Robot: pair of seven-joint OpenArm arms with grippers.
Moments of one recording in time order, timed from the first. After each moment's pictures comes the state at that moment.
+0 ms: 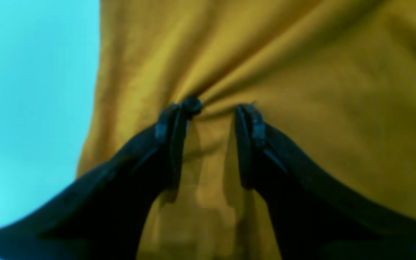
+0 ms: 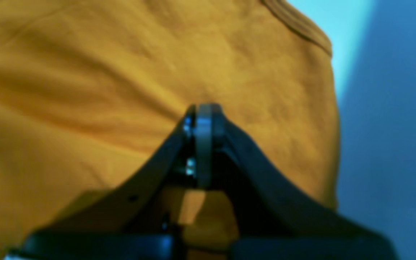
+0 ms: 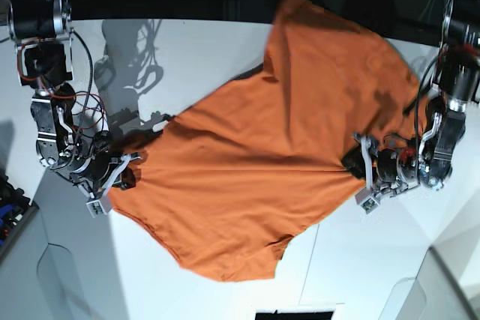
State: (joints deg) left arm -28.2 -32.4 28.3 54.5 -23.7 -39.2 40.3; right arm 24.1 18.8 -9.5 48.1 17.6 30.0 -25.6
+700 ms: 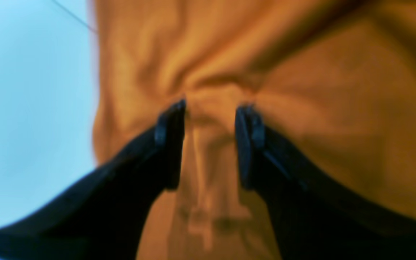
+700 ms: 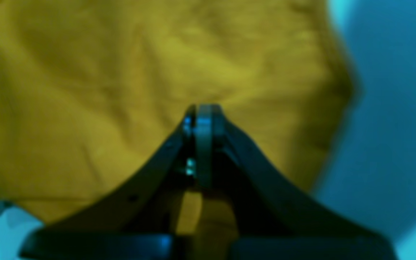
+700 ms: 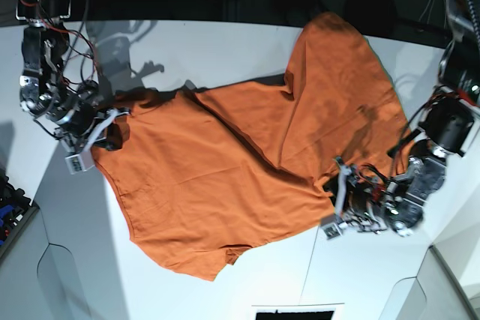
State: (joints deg) left arm -42.1 -32.5 44.5 55.7 -29.1 -37.3 42.0; right arm 5.7 19.2 4.7 74.2 24.8 29.6 -36.1
